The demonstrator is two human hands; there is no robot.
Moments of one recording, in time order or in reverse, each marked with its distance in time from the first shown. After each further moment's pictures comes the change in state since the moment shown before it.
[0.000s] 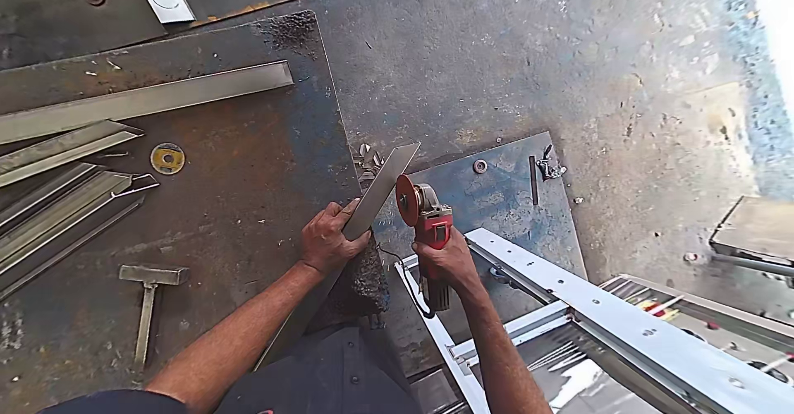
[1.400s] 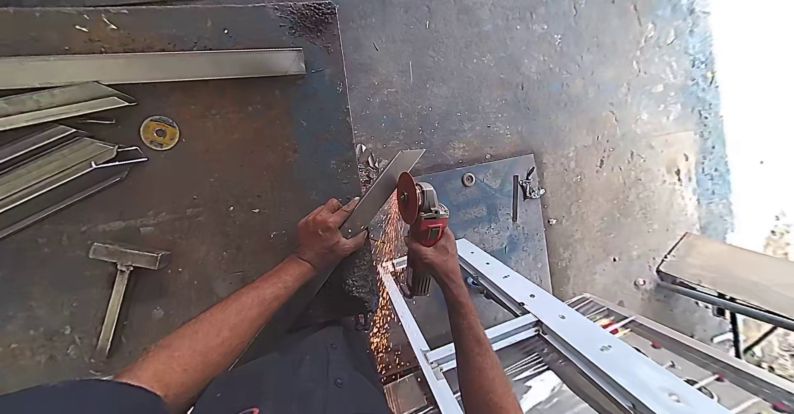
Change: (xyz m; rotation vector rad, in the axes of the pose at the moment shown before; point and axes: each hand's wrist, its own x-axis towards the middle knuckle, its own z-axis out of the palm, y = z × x) left_hand 0.000 -0.001 0.002 -0.037 0.039 0.014; right_hand 0.018 0.000 0.011 -0.052 0.109 -0.114
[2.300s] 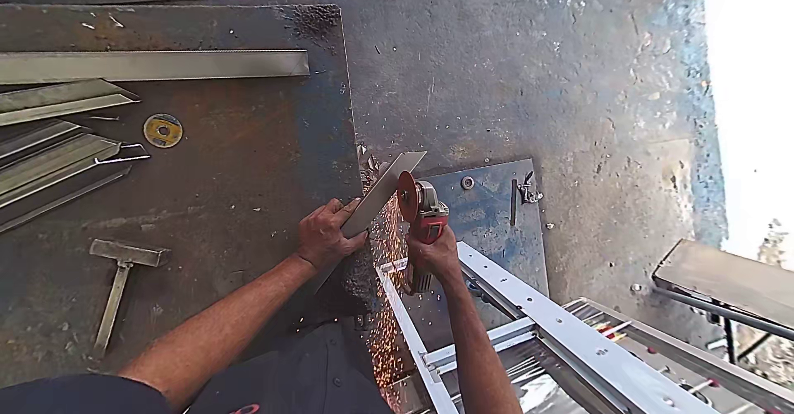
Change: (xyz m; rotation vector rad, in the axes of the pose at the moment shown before) left_hand 0.001 0.000 0.000 -0.001 -0.002 -0.003; right_hand 0.009 0.000 -0.001 0.007 -0.012 -0.008
